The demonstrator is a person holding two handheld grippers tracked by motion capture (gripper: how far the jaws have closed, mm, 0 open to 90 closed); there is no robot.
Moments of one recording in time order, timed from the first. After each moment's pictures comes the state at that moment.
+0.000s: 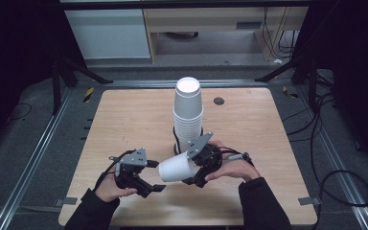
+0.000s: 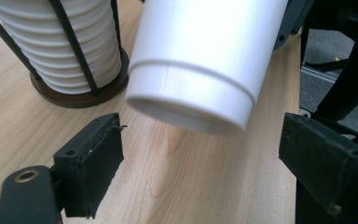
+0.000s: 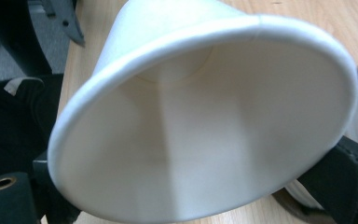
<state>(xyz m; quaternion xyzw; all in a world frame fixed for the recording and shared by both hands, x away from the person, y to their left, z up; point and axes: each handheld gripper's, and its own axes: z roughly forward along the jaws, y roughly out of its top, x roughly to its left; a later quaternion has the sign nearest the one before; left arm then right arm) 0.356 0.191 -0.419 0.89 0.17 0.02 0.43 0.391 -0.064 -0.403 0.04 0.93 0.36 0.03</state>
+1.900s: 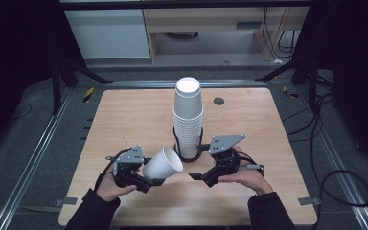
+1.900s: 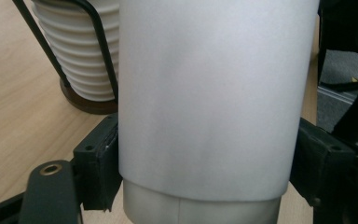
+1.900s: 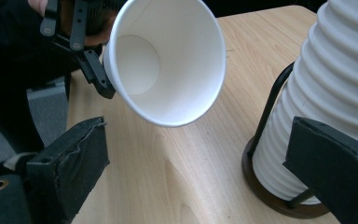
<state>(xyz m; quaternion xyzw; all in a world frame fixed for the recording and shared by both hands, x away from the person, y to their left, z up) 0.358 0.198 -0.418 0.86 0.20 0.05 0.46 0.370 -0.112 -0.395 0.14 0.85 0.50 0.07</state>
